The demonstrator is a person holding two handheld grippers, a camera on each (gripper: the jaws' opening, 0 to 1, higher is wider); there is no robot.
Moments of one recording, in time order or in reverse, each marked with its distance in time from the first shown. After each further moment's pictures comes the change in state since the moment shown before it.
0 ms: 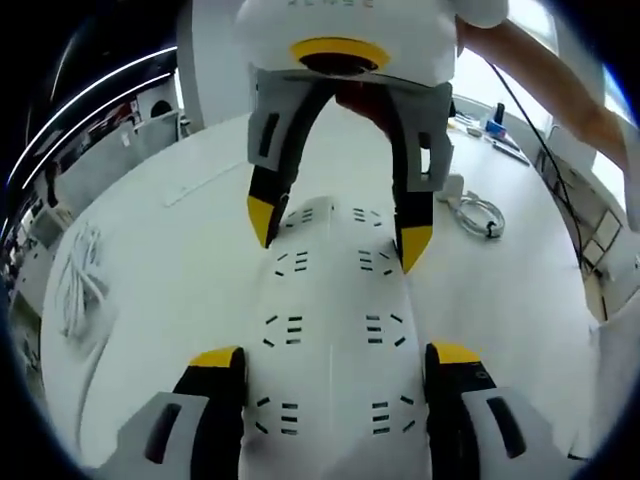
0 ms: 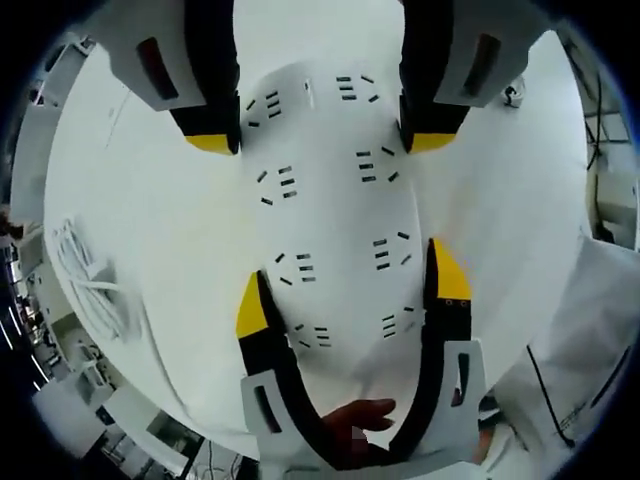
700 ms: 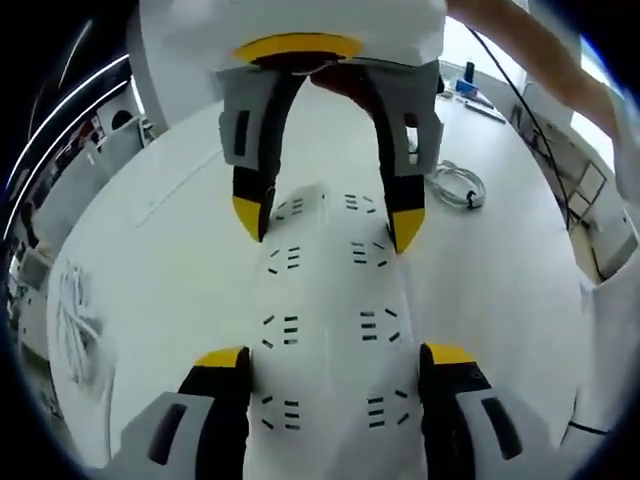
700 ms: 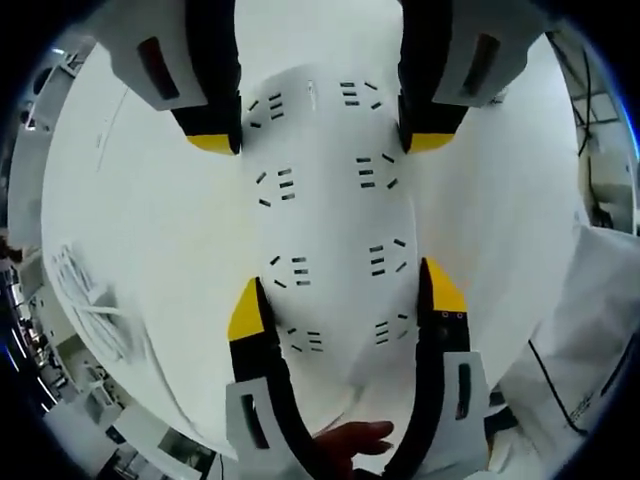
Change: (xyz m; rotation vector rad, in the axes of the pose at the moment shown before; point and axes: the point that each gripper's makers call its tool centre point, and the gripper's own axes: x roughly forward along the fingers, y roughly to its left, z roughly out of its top) left arm 0.002 -0.005 0.003 0.142 0.138 -0.064; right arm -0.004 0.013 -0.011 0.077 0.032 0.003
